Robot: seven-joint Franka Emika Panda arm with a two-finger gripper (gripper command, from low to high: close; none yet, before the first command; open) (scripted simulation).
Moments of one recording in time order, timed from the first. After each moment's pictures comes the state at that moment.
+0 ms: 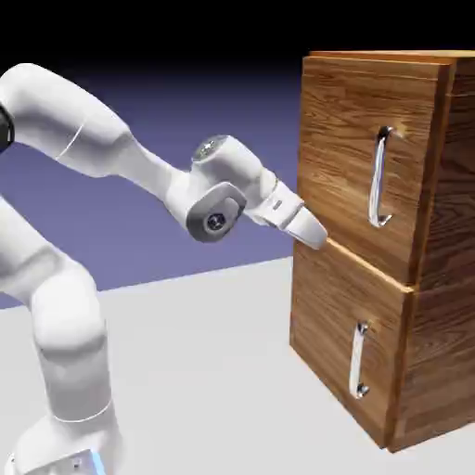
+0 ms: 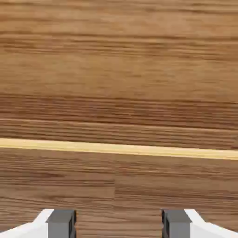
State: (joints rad) arm 0.03 -0.59 -0.03 -2.80 -0.05 3.03 0.69
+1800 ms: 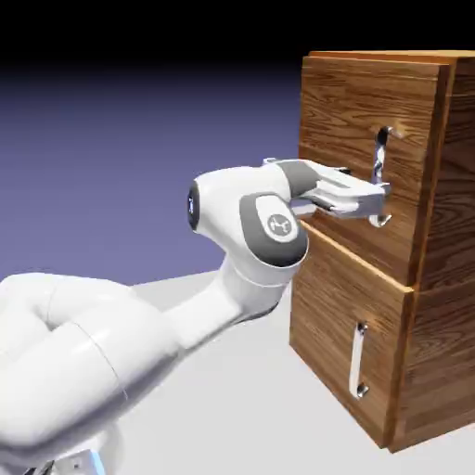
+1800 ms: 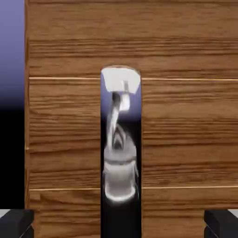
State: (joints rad) arm 1.08 -1.50 -1.16 -2.42 -2.26 2.73 -1.35
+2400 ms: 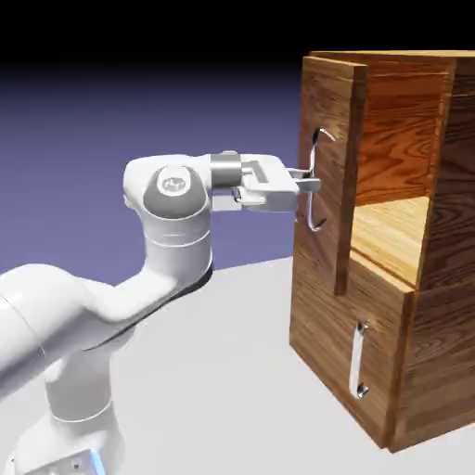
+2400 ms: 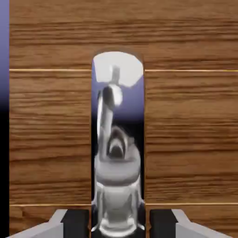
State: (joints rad) arm 0.73 -1.58 -0.73 -2.90 -2.18 2.17 -1.02
